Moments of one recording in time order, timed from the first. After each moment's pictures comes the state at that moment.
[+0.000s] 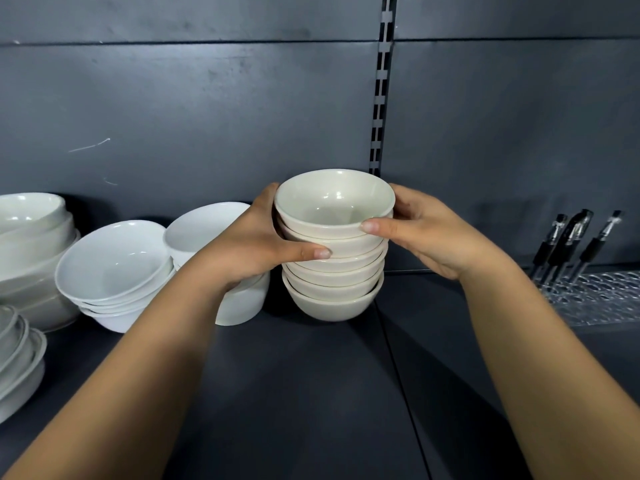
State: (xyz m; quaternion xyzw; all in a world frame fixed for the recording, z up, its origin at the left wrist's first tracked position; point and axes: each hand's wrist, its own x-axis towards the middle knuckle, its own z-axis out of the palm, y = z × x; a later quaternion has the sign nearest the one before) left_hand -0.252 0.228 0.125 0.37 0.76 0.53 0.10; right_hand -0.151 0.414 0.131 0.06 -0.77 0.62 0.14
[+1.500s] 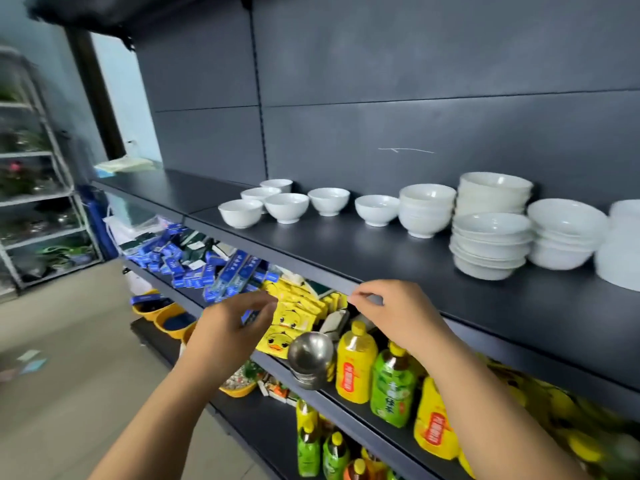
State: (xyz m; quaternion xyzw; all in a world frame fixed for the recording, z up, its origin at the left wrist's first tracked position) left_hand 0.006 -0.362 0.049 0.00 0.90 0.35 -0.25; right_hand -0.056 -0.149 0.070 0.21 -0.91 0.36 0.09
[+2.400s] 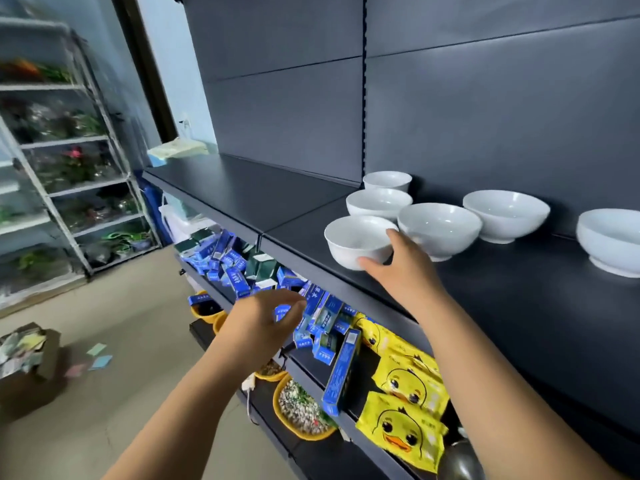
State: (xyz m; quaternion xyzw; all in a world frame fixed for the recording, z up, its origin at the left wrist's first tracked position) left_hand -0.234 -0.631 0.036 -0.06 0.94 0.28 -0.20; right_hand -0.356 -0.459 0.046 0.18 -0.90 0.38 0.09
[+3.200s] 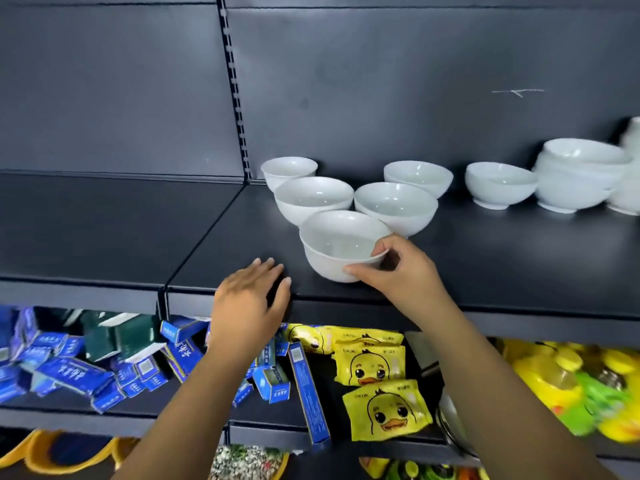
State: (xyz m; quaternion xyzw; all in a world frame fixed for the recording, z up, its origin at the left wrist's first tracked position) left_hand -0.424 -0.712 -0.016 0.27 0.92 0.23 -0.19; right_hand -0.359 -0.522 0.023 -0.11 -0.83 0.49 0.22
